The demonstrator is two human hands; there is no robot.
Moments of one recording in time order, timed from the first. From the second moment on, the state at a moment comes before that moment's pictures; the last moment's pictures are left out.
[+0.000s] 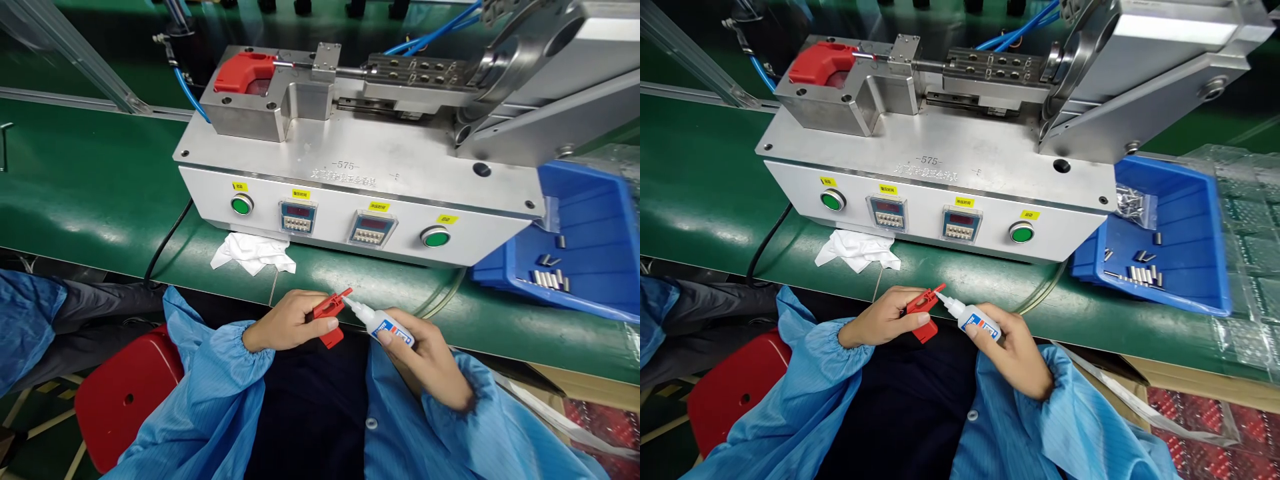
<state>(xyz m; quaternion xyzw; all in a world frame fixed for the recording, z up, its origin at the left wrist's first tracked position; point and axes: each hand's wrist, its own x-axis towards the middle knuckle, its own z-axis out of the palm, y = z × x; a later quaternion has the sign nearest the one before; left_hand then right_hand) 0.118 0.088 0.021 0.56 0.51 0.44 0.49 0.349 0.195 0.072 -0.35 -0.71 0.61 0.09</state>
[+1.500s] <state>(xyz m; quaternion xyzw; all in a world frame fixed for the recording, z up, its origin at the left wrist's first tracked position) 0.106 0.074 0.002 0.38 0.54 0.46 0.60 0.357 0.197 0.036 -0.33 -0.85 0.34 0.25</state>
